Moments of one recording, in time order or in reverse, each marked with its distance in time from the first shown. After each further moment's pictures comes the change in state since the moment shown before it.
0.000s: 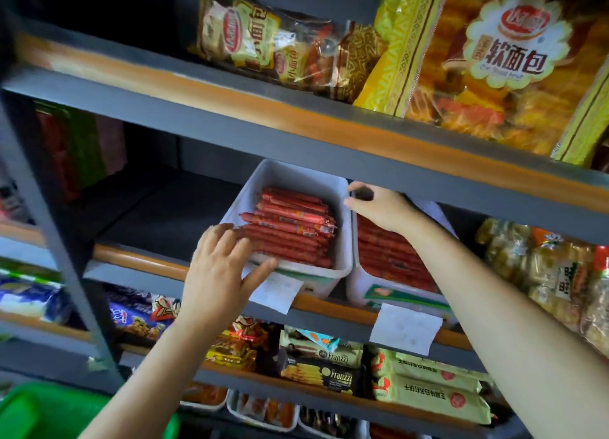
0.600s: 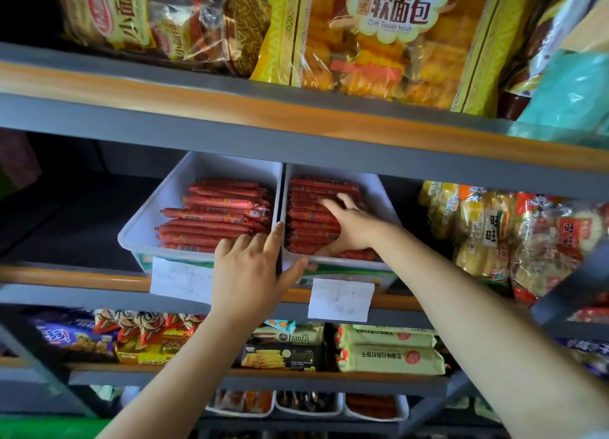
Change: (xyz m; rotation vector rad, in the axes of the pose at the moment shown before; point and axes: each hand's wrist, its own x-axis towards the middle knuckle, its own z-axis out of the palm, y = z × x) left_hand 0.017 0.140 0.049 0.235 -0.180 0.082; right_hand -0.052 0.102 -0.014 -0.398 -0.348 0.094
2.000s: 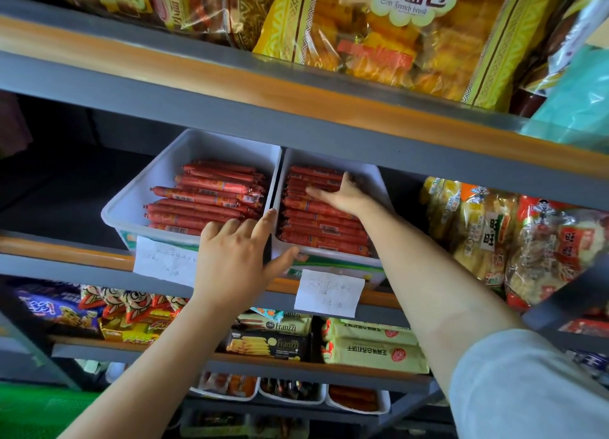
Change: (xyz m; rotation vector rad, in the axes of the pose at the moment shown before) left_hand 0.001 0.002 0.003 -0.040 0.085 -0.027; right_hand 0.048 0.003 -0.011 0.482 0.161 0.280
